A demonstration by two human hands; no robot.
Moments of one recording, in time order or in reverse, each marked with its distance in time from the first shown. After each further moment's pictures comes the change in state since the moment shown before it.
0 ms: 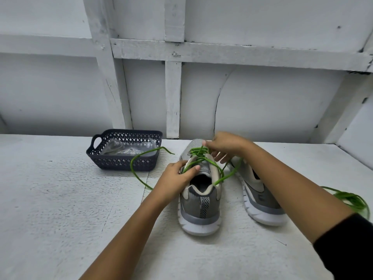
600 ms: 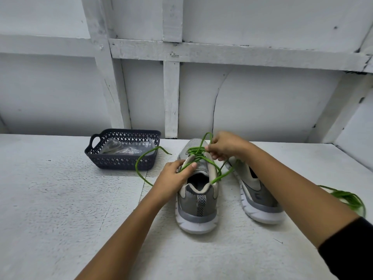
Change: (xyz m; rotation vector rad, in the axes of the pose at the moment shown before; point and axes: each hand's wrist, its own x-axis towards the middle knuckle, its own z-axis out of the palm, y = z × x) left_hand 0.002 -0.007 0.003 -0.015 0.025 -0.005; right_hand -0.013 0.005 -0.001 0.070 0.025 -0.037
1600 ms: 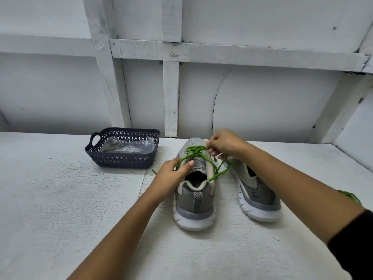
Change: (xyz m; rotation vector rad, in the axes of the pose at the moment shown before) left_hand -0.010 0.016 -0.001 0.001 0.047 0.033; right_hand -0.006 0.001 0.000 0.079 0.114 0.007
